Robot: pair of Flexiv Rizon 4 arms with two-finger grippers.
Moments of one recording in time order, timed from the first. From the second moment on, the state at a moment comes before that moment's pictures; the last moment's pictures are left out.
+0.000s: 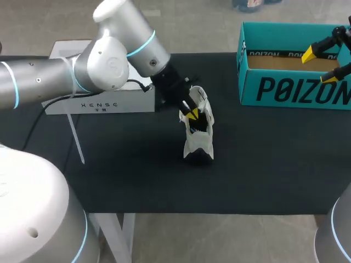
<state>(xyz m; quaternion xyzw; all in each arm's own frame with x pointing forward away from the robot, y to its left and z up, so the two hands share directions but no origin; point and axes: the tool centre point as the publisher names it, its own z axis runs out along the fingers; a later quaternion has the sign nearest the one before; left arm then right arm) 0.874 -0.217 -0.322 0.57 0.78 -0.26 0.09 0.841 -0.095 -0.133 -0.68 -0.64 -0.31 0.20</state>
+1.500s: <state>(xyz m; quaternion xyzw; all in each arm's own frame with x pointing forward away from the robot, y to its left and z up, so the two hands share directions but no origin) 0.867 -0.228 -0.403 0.65 0.75 -0.10 -0.09 0.841 -0.095 -0.133 -0.68 -0.64 -0.31 0.20</state>
